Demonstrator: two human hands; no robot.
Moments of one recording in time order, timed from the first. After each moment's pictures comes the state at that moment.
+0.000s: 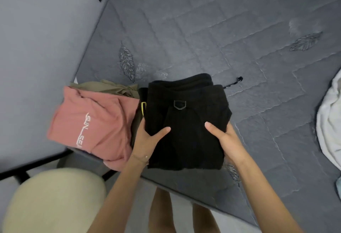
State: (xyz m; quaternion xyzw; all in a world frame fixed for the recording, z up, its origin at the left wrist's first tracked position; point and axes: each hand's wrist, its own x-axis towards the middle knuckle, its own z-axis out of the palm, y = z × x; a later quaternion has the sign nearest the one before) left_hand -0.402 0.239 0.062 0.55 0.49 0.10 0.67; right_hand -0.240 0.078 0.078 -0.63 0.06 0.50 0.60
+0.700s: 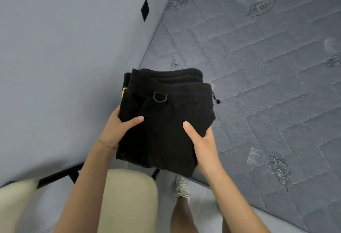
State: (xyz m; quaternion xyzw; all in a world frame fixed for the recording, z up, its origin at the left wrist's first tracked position) left_hand -0.571 0.471 0.148 0.60 0.47 0.06 0.64; right_hand -0.438 0.267 0.160 -0.61 0.02 0.44 0.66
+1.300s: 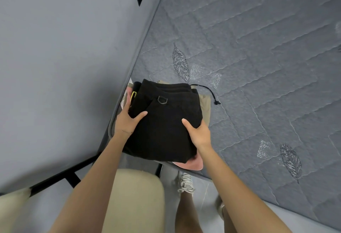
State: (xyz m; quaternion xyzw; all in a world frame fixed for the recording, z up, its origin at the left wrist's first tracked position) left_hand -0.571 0.500 0.031 0.75 0.49 -0.01 0.44; right_hand -0.442 0.302 0.028 -0.82 0.06 0.39 0.42
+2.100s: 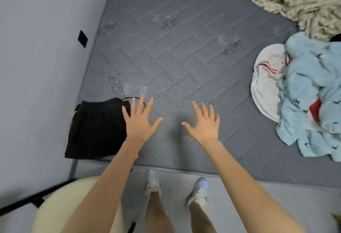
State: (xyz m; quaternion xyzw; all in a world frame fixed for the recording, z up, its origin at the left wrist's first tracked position) left_hand -0.413 0.225 0.182 0.96 0.25 -0.07 0.12; right_hand -0.312 0.031 0.198 -0.95 -0.17 0.23 0.08
